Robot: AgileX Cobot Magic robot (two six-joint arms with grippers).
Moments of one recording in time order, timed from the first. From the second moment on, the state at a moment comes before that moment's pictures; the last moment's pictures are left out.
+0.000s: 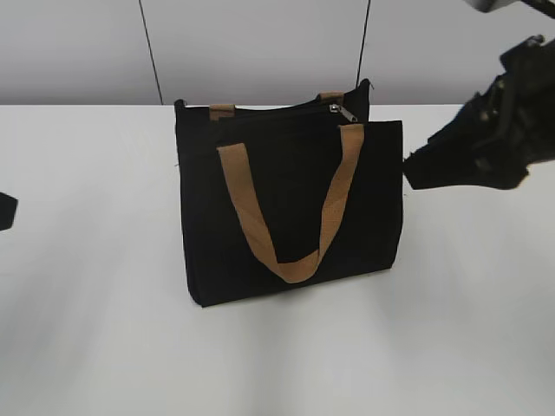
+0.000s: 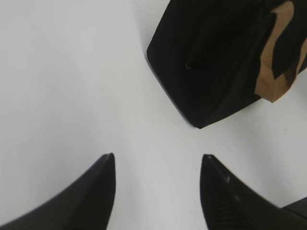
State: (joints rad) left arm -0.46 0.88 -0.68 -0.03 0.69 -0.04; right arm 0.27 1.27 -0.96 0.63 0.84 -0.79
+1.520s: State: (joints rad) left arm -0.46 0.10 -0.53 0.08 1.06 -0.11; right arm 0.27 0.17 -0.48 0.02 1.10 -0.12
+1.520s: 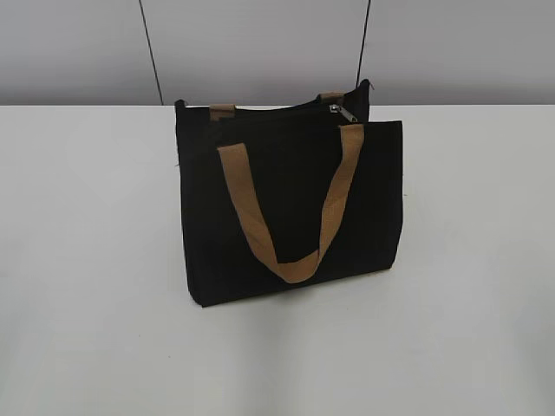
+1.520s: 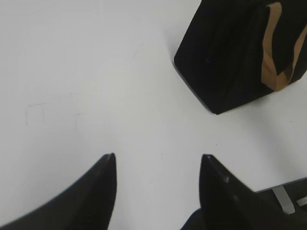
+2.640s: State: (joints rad) left arm -0.25 -0.01 -0.53 0.08 1.06 -0.11; right arm 0.19 0.08 -0.48 0.02 1.10 -0.12
